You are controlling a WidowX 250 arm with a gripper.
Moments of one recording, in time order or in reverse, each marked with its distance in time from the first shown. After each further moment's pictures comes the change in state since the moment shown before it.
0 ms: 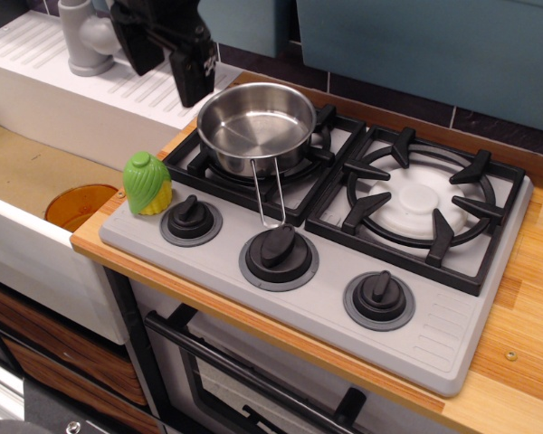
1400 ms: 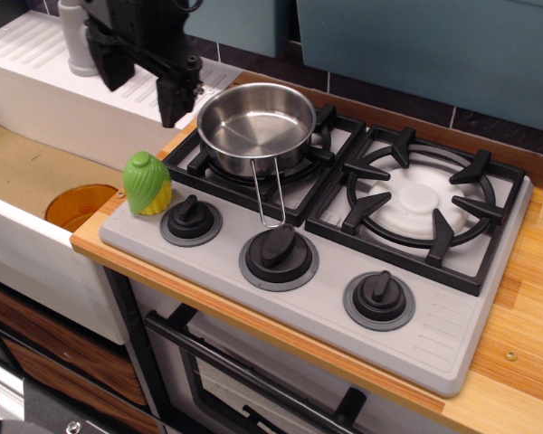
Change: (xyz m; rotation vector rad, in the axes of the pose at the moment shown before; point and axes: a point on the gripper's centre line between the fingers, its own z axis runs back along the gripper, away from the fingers) arm -0.023 0.010 0.002 0.154 0.011 0.168
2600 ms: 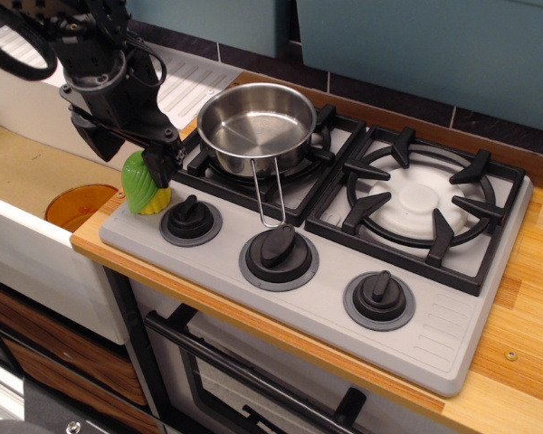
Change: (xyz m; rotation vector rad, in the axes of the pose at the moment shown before) arm -0.026 -0.007 -0.052 -0.097 -0.107 0.087
